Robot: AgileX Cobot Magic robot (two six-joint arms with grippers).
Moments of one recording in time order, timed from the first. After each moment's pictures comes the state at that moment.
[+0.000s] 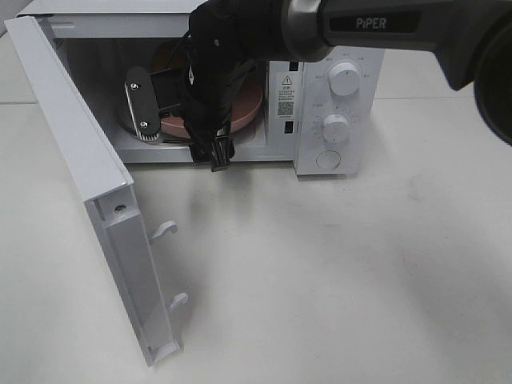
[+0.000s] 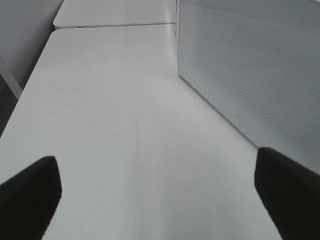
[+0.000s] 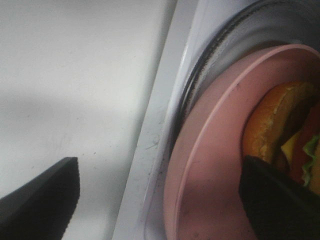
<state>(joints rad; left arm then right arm) 0.06 0.00 -0.50 -0.08 1.05 0.10 0.72 2.29 -1.90 -0.22 0.62 -1.05</state>
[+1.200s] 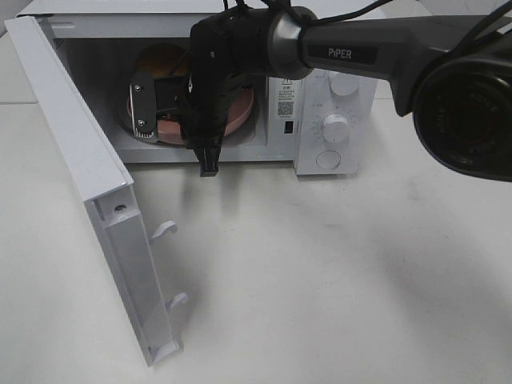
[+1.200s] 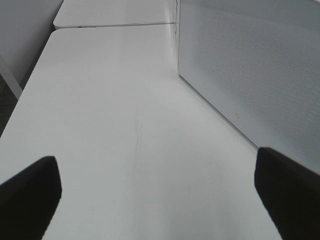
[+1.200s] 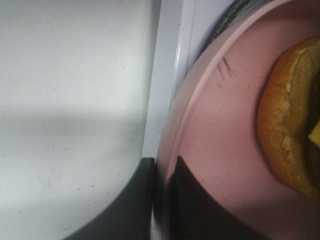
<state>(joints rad) 0.06 0.00 -0.50 -0.08 1.05 0.10 0.69 2.42 -2.06 -0.12 0.67 -1.02</state>
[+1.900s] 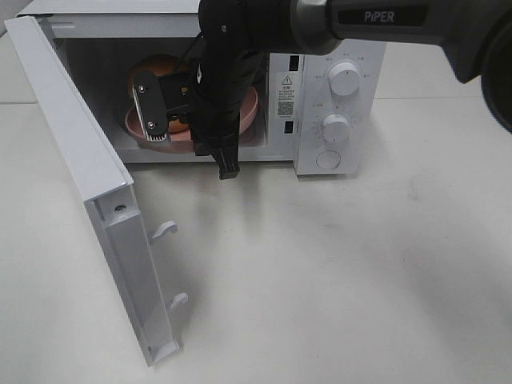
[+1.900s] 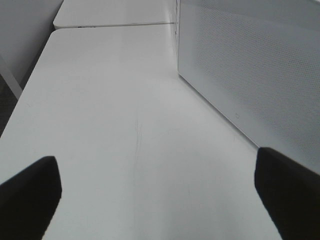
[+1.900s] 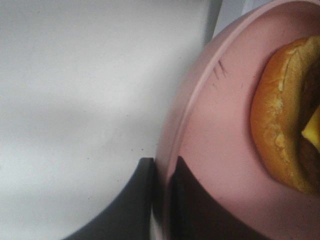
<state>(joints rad) 0.06 0.00 -0.50 -0.08 1.05 0.10 0.69 2.26 -1.87 -0.07 0.72 -1.17</state>
